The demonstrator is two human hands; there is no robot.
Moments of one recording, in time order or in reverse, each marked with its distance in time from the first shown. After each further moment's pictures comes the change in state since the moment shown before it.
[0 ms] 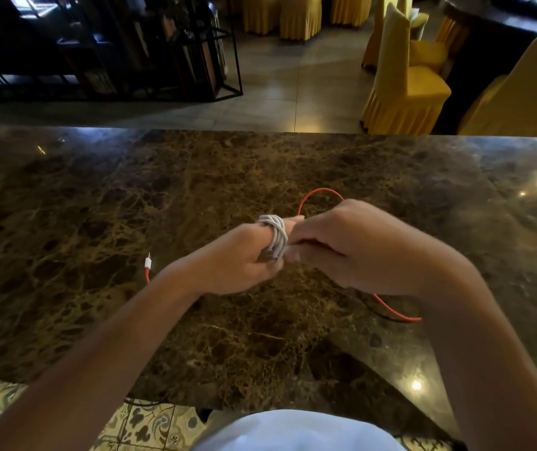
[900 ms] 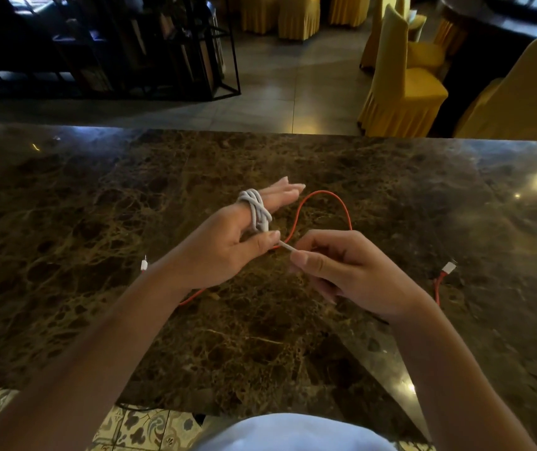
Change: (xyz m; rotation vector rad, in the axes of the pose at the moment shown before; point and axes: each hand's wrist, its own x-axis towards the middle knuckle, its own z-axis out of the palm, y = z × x) left_hand -0.003 0.008 -0.015 -0.190 0.199 0.142; right_hand -0.016 0.030 0.060 0.993 0.173 0.119
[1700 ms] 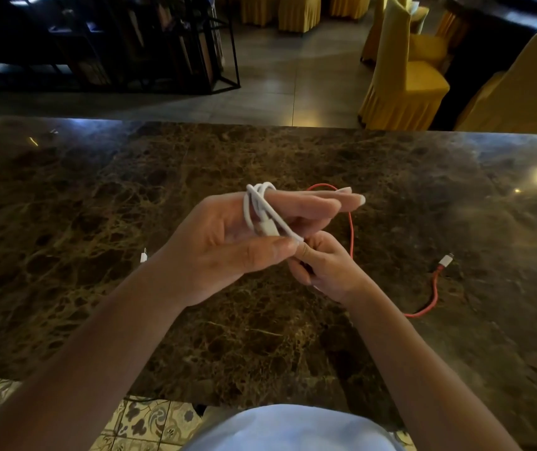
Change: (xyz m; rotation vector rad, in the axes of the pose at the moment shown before) left_hand -0.020 0.045 0.005 -0.618 -0.063 0.112; right_hand 0.034 0.075 0.023 0.447 0.019 0.015
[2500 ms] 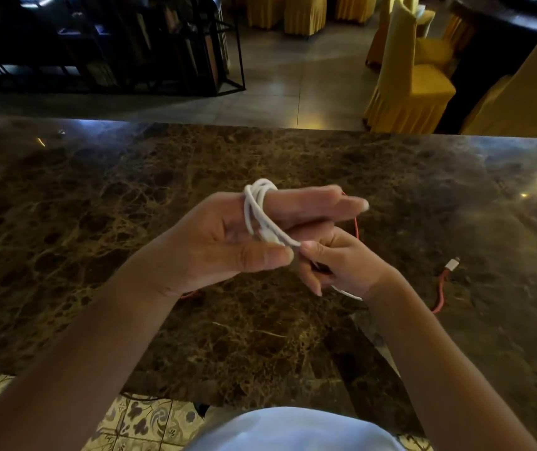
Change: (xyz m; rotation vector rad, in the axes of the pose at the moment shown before) left_hand 0.002 0.003 -0.011 -0.085 -0.158 -0.062; right_hand -0.003 -0.034 -0.005 -0.062 -0.257 0.060
